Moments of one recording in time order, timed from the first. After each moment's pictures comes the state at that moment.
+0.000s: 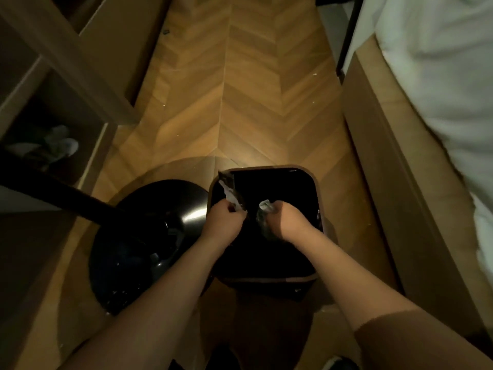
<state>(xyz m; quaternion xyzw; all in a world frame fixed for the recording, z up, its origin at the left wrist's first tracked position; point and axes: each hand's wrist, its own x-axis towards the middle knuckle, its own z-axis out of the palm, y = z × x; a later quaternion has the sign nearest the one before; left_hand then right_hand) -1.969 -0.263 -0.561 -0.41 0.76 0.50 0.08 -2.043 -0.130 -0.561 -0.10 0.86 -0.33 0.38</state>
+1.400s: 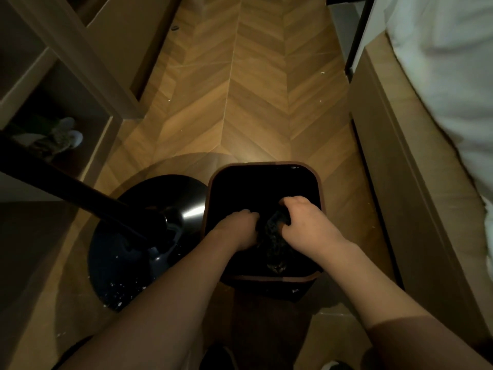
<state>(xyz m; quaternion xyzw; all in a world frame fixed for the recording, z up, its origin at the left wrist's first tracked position) -1.988 -0.252 -0.598 -0.13 0.93 0.16 0.32 -2.037 -0.086 -0.539 -0.27 0.90 -0.22 0.28</state>
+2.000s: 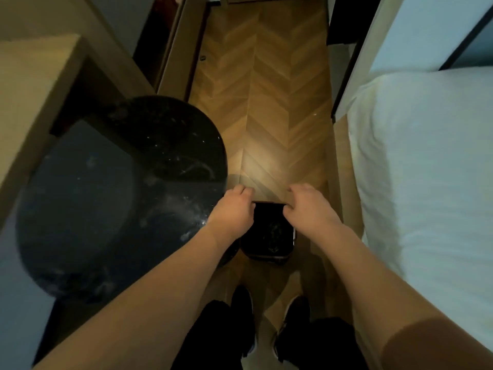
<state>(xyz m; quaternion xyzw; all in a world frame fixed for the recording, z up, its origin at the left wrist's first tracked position) -1.950 -0.230 -0.087 -0.17 0.95 0.20 0.15 -2.038 -0.063 -0.062 -0.25 0.90 -0.21 0.29</state>
